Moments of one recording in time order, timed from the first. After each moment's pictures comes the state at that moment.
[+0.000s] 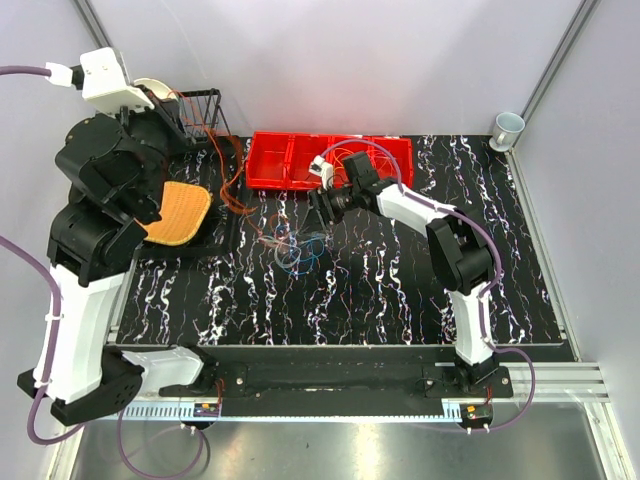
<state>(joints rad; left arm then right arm) -0.55 1.20 2.00 -0.69 -0.60 -0.18 0.54 2.11 1.59 -0.24 -0.88 0.12</state>
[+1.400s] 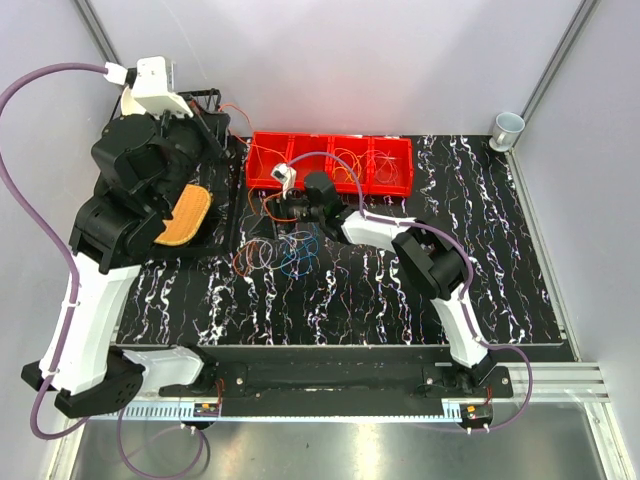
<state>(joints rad) -0.55 1.22 1.92 -0.69 -0.29 -0.27 0.75 2.21 1.55 0.43 -0.67 0.43</state>
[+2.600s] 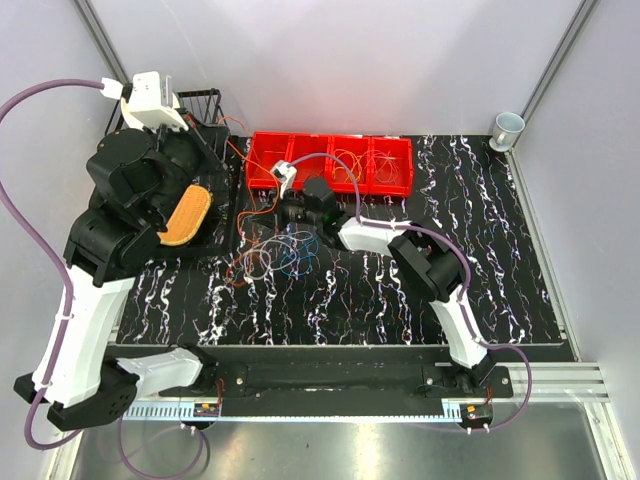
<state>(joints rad) -0.55 1.14 1.82 -0.69 -0.26 -0.33 0.79 2.21 1.52 0.62 -0.52 0.42</state>
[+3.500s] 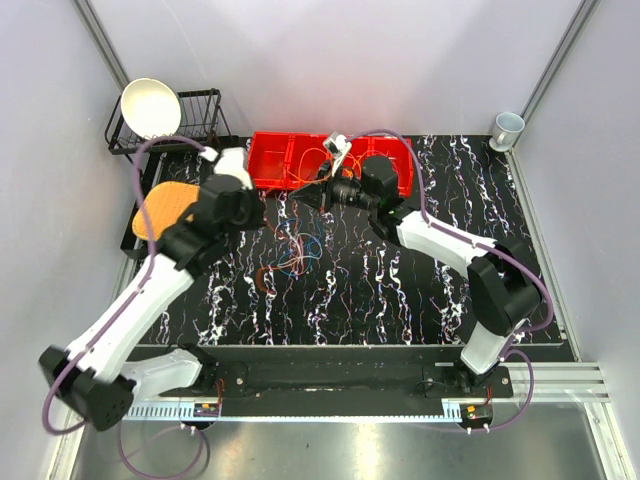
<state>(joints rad) -0.54 1.08 1.16 -0.55 -0.25 -0.43 0.63 1.72 1.24 0.50 -0.59 0.39</state>
